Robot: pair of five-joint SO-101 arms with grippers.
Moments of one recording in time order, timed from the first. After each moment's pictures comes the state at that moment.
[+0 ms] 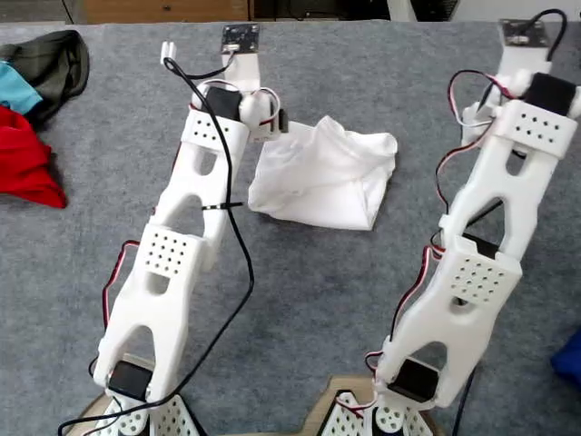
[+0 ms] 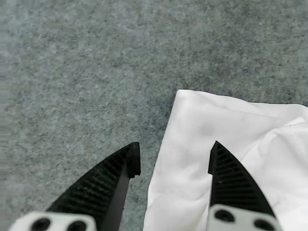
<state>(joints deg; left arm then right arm) 13.2 65.1 -82.1 85.1 6.2 20.1 42.2 -63.0 99.6 7.8</state>
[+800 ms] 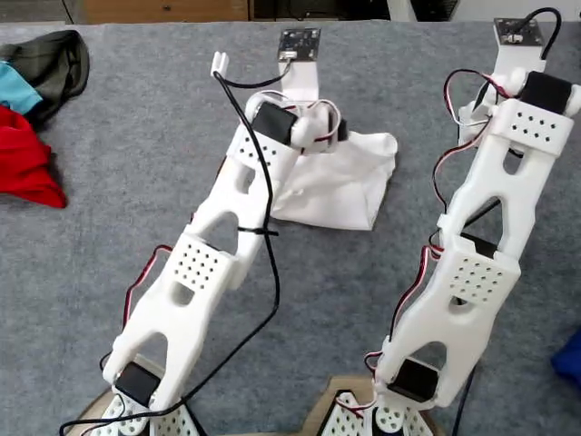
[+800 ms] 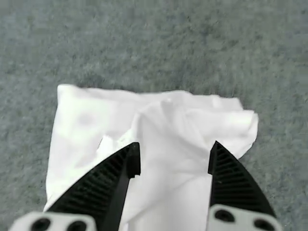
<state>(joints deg) 25.5 65.1 -90.1 81.6 12.9 20.0 42.2 -63.0 99.6 7.8</state>
